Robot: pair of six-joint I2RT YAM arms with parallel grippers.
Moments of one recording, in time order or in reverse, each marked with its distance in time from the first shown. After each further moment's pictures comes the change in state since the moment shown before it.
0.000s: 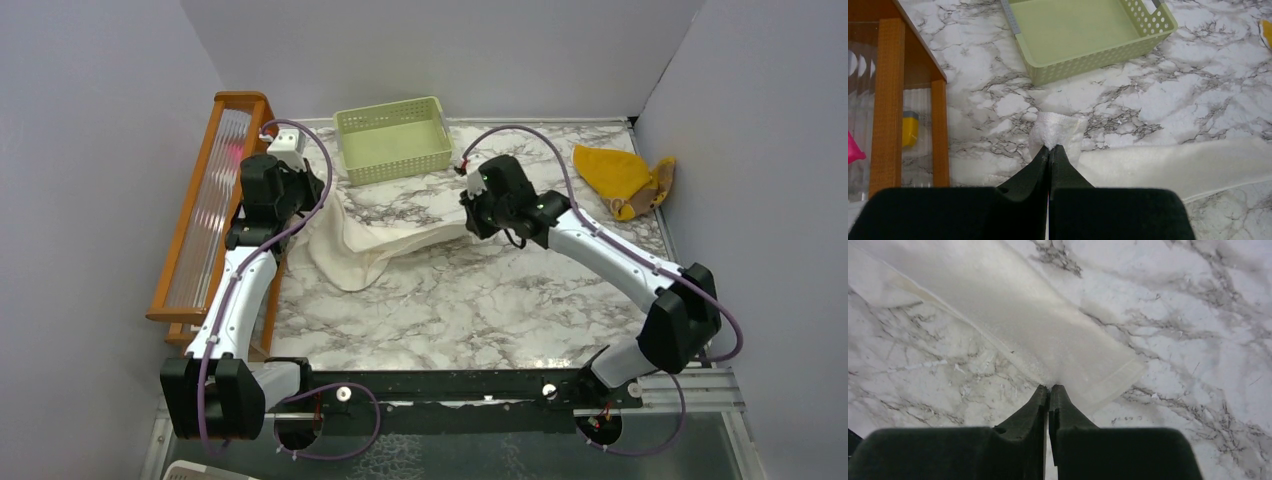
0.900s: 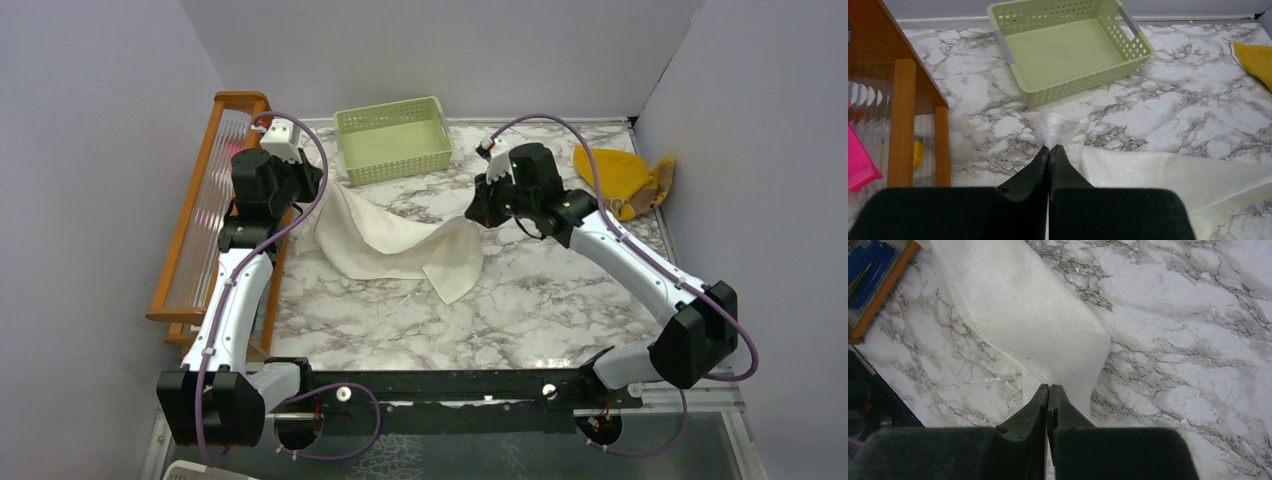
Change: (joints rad) left arm 0.000 -0.032 0.062 -0.003 0.027 -0.007; right arm -0.137 -0.125 -0.017 0.112 -0.264 0.099
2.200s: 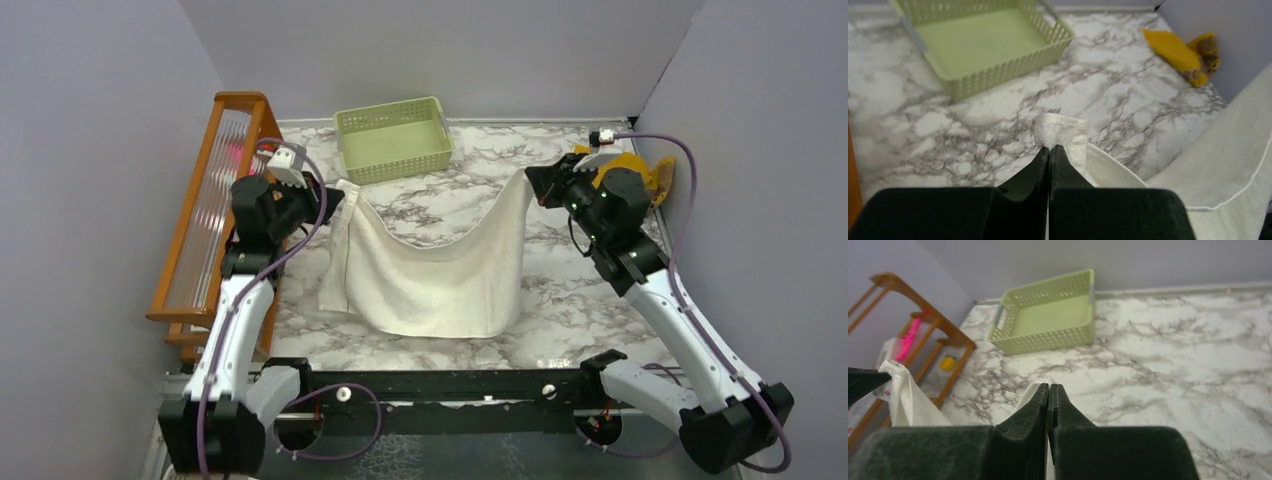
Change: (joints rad) left arm 0.005 -0.270 -0.186 0.106 0.289 -0.132; right arm -0.192 -0.485 -0.251 0.373 0.196 0.234
